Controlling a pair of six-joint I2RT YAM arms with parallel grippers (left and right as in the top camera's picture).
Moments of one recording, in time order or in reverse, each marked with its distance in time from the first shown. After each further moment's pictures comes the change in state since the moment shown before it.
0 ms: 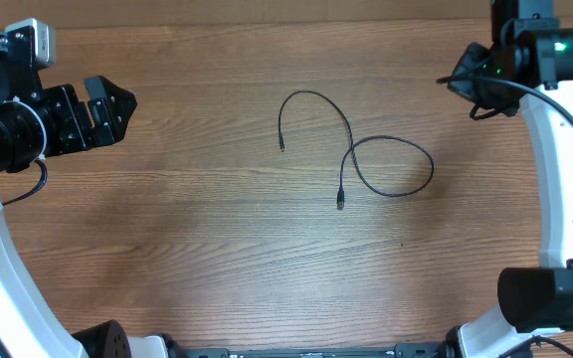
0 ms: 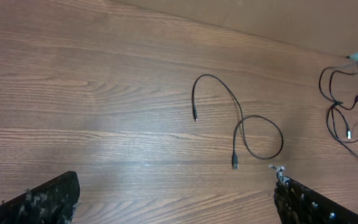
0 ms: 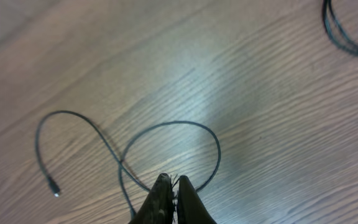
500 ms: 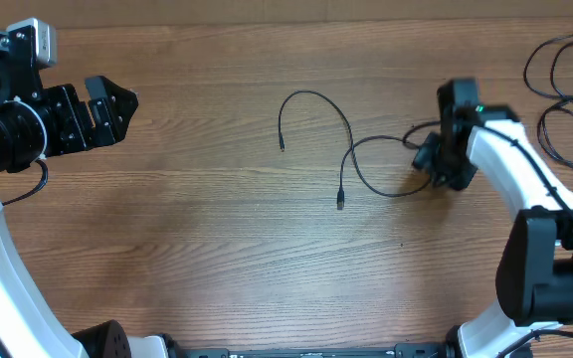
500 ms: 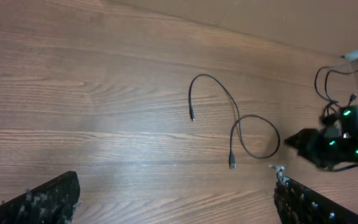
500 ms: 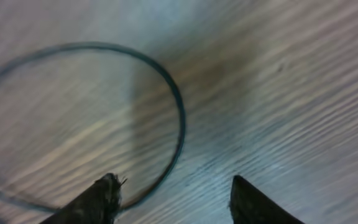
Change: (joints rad) left arm 0.000 0.000 0.000 0.000 0.012 0.000; right arm 0.000 0.027 -0.709 0.420 -0.030 0.068
